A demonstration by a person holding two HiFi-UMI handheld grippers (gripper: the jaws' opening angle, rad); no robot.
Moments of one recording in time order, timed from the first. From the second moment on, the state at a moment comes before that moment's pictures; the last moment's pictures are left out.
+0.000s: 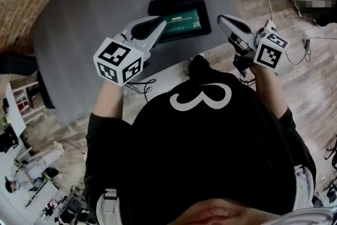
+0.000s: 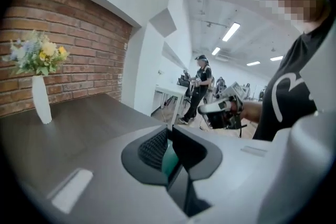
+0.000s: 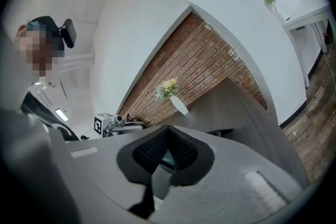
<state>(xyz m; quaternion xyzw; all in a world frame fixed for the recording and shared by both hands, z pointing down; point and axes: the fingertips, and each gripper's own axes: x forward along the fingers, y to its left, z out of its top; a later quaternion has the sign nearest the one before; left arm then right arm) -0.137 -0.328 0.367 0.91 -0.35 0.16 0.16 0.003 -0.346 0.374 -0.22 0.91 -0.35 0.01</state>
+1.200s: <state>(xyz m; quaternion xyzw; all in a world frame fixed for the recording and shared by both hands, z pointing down) -0.140 -0.209 0.336 0.88 -0.43 0.03 0.22 -0.073 -0.223 0.345 -0.15 0.95 -0.26 -0.04</state>
